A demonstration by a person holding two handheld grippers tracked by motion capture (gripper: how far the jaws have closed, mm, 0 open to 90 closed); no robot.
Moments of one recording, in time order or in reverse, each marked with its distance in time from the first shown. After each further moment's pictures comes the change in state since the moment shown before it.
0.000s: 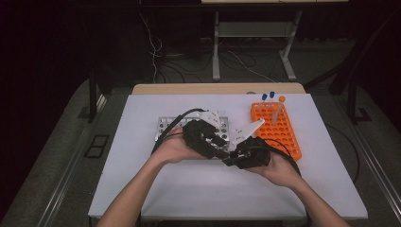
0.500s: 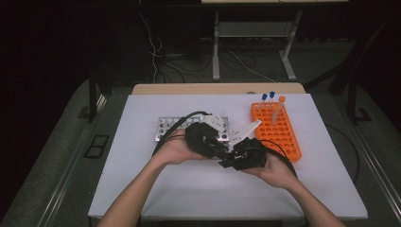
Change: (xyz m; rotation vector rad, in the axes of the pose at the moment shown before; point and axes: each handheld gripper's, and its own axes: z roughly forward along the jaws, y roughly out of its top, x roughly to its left) left arm -0.002 0.000 0.007 0.037 -0.004 0.027; right arm 0.003 0.002 0.007 -0.013 0.033 0.019
